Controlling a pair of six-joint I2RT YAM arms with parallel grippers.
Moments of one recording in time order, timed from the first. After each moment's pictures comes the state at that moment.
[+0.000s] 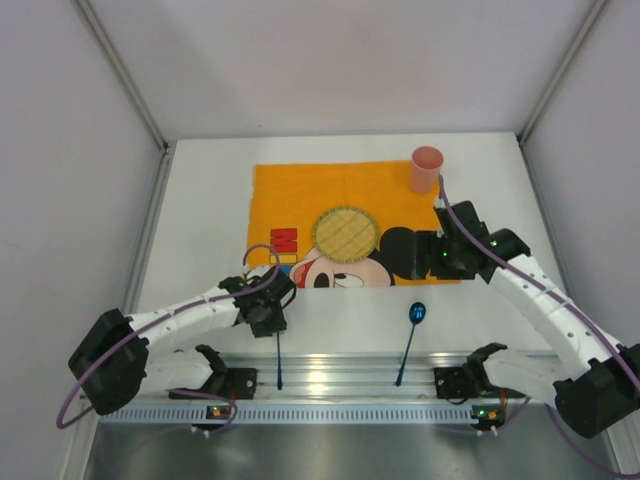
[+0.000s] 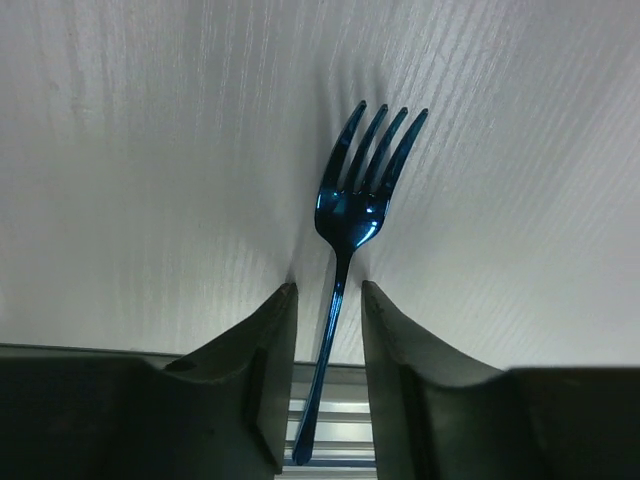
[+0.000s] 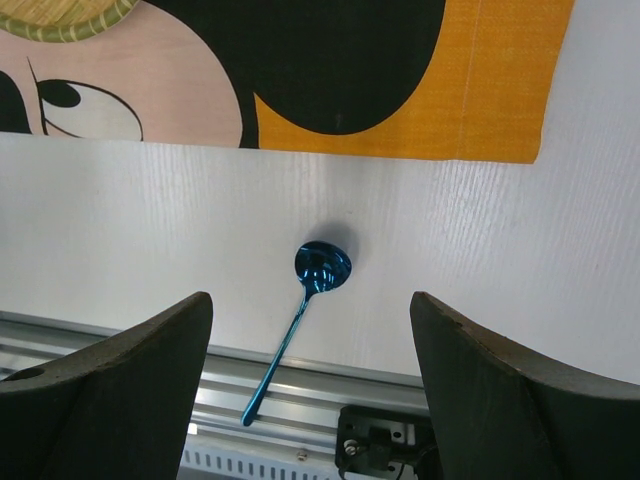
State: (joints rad) left arm -0.81 1.18 0.56 -0.72 -0.15 -1.05; right arm 0.45 1.08 0.97 -0.94 0.05 0.41
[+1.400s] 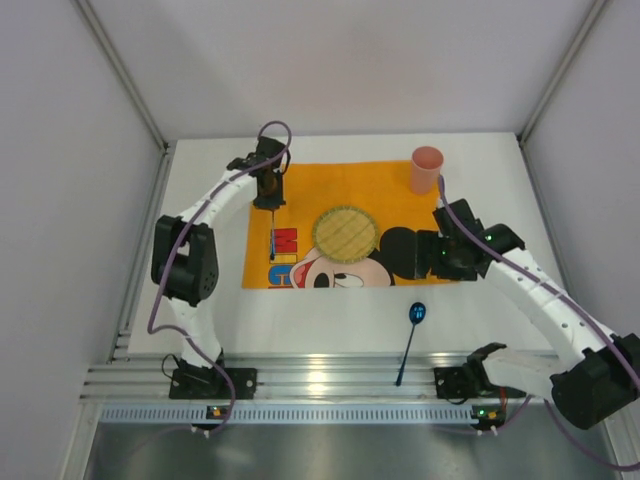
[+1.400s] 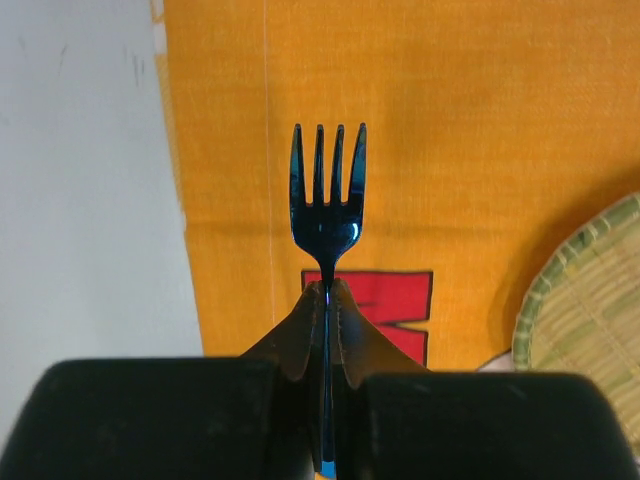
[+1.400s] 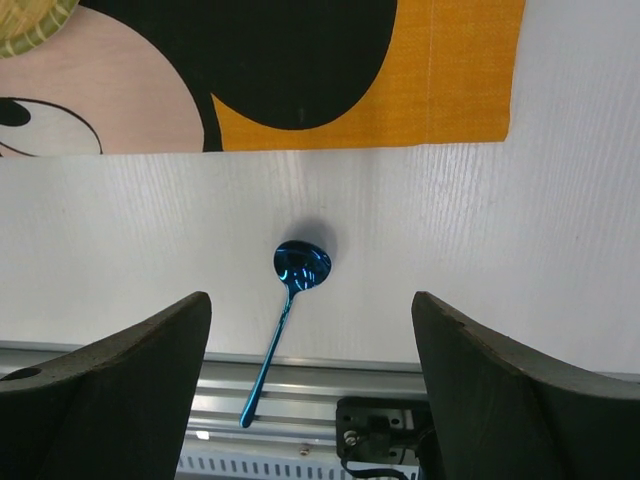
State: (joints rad) left arm -0.33 1.91 1.59 -0.72 -0.19 -0.31; right arm 0.45 1.12 0.98 -0.99 0.11 0.46
